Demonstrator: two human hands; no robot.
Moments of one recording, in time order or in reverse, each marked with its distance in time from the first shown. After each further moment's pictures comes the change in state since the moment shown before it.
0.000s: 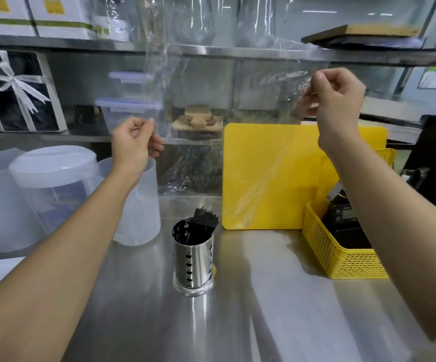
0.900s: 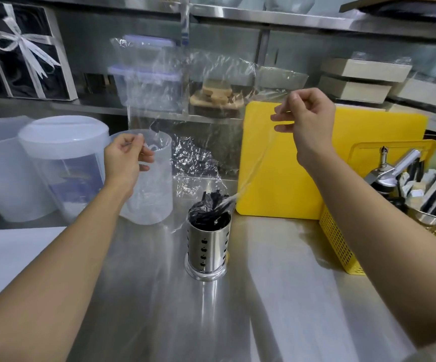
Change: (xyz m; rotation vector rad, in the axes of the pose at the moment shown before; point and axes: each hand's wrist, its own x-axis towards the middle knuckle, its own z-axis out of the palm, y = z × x) left_hand -0.009 -0.082 -0.056 0.058 0.141 -0.177; right_hand -0.042 0.056 0.064 -0.048 -0.155 0.131
